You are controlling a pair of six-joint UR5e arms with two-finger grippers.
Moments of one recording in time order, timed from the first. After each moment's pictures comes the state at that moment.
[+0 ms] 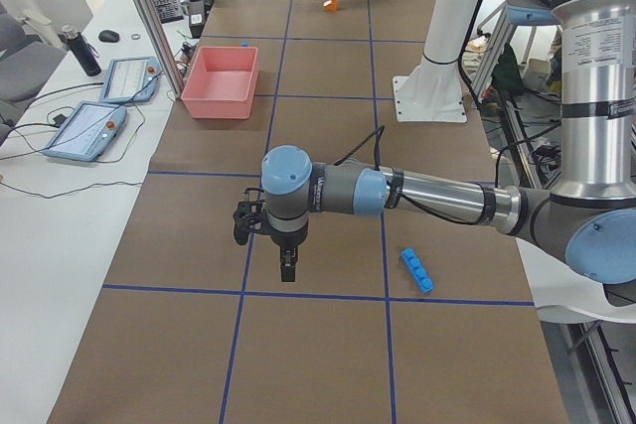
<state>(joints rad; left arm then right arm) -1.57 -1.46 -1.84 -1.50 -2.32 -0.11 1.48 -1.66 1.80 -1.69 2.36 -0.07</state>
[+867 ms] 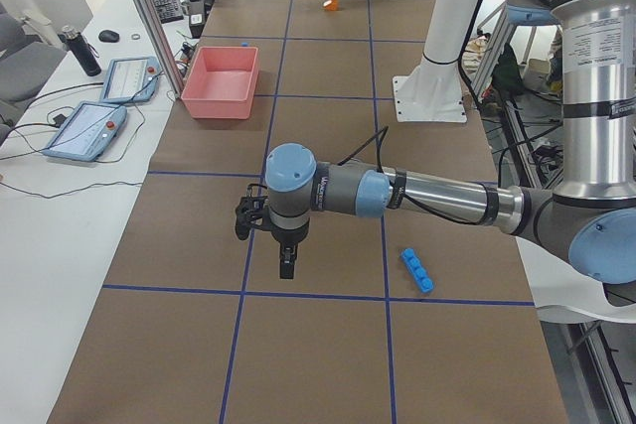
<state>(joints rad) -1.55 -1.45 -1.85 -1.55 -2.32 -0.11 1.49 -1.67 1.79 -1.69 2.36 -0.08</state>
